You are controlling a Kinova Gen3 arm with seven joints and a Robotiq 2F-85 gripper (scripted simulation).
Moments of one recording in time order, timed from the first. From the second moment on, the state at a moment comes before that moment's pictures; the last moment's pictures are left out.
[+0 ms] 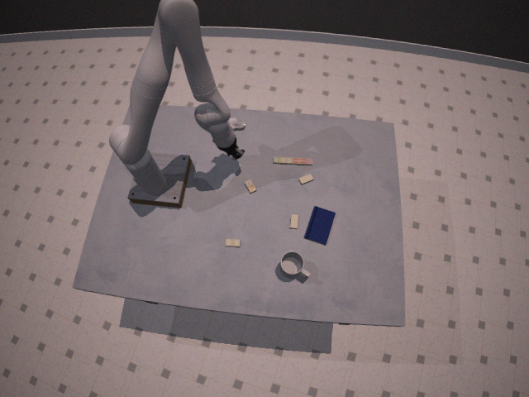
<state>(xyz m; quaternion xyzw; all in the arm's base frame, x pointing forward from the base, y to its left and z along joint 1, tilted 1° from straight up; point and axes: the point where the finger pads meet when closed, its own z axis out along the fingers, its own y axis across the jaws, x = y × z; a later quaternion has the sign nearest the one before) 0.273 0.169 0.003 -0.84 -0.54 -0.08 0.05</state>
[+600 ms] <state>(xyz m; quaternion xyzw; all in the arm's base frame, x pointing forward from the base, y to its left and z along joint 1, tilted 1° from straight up) 0.271 0.164 -0.006 -0.83 -0.54 -0.08 0.05</state>
